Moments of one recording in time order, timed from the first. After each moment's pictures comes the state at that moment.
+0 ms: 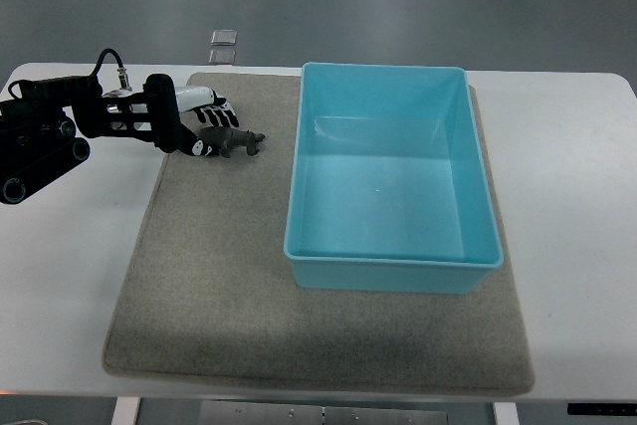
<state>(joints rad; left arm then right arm) -1.01 0.53 -0.26 -0.84 1.40 -0.18 -0.25 0.03 0.00 -0.01 0.10 -0.06 0.19 0.08</state>
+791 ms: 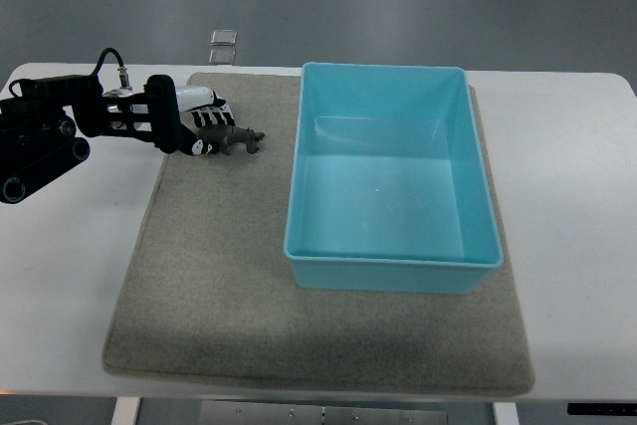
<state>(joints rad) -1.02 0.53 -0.25 -0.84 1.41 -0.17 -0.25 0.03 0.00 -0.01 0.10 -0.06 0.19 0.08</state>
